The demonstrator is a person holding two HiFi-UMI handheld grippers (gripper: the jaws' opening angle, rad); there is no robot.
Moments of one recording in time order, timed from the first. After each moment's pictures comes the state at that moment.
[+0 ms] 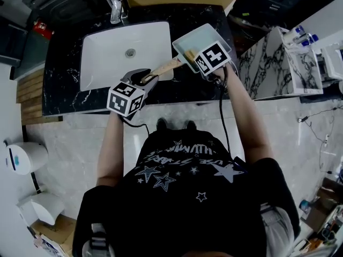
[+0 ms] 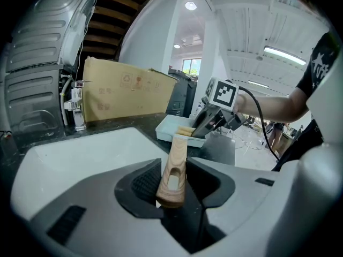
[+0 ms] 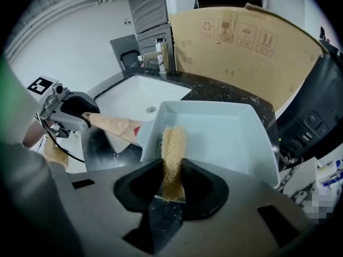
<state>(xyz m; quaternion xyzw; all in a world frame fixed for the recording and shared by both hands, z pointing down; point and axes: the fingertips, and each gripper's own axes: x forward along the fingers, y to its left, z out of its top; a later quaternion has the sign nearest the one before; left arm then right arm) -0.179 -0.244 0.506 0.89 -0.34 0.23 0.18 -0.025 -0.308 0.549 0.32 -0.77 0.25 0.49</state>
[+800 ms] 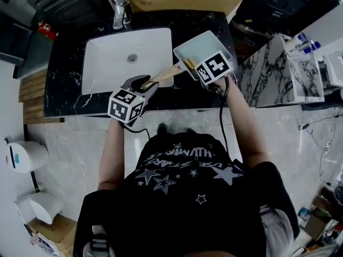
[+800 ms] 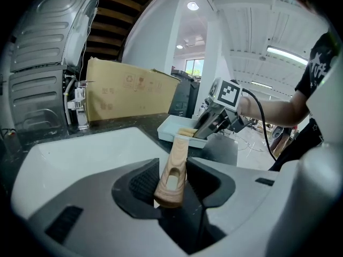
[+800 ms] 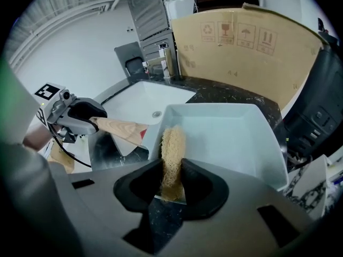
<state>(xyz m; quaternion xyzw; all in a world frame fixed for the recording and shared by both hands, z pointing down) -0.179 -0.242 0.506 0.89 -0.35 0.23 0.18 -0.034 -0.302 0.546 0.30 -0.80 0.26 0.46</state>
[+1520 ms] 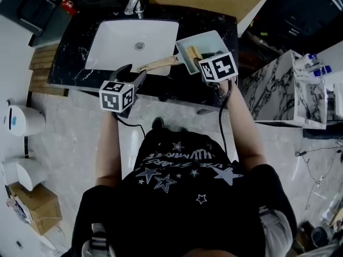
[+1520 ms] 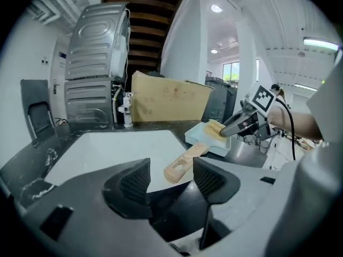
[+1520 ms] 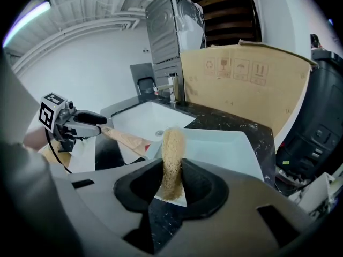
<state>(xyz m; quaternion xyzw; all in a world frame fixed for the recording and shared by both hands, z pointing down) -0.210 -0.220 0.488 0.78 -0.55 0.20 0.20 -0.016 -0.311 0.503 0.30 -0.86 0.18 0.37</state>
